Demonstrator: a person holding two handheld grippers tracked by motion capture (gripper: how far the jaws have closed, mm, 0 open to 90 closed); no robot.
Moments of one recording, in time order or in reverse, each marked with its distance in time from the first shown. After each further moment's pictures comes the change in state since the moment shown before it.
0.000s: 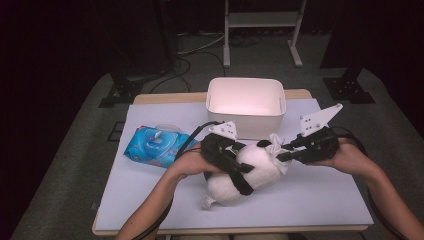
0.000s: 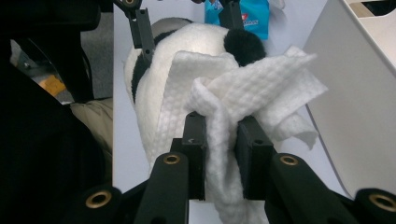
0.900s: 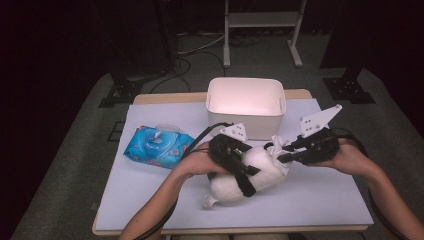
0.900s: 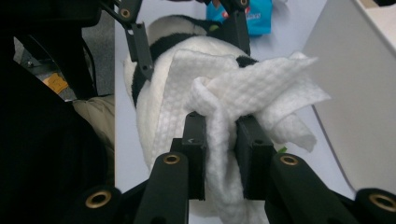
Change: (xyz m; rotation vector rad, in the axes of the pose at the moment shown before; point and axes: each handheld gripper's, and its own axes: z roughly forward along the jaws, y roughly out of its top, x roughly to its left) left arm -0.004 0.011 0.022 0.074 -0.009 0.030; right arm -0.001 -0.005 0.002 0.024 0.007 0.009
